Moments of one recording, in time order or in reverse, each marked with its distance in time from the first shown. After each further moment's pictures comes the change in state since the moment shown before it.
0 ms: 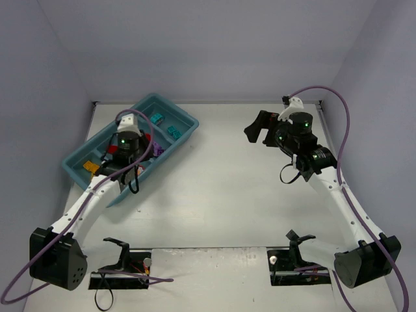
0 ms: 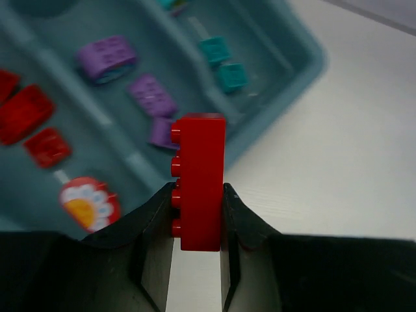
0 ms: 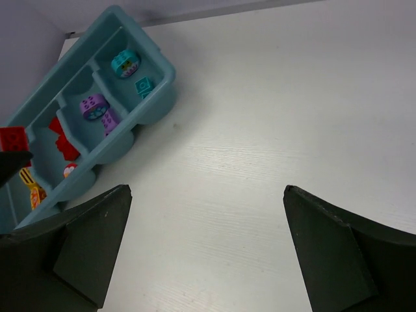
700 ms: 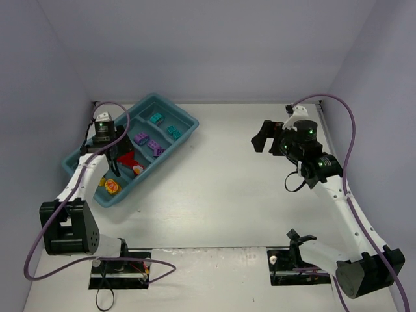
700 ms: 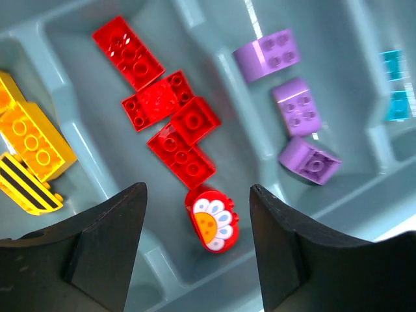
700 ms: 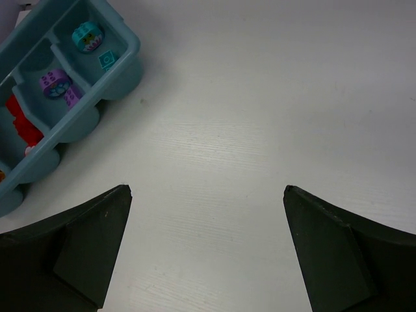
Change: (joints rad) left arm 0.407 0.255 0.177 -0.260 0.050 0.059; right arm -0.049 -0.098 -0.057 -0.113 0.025 -0.083
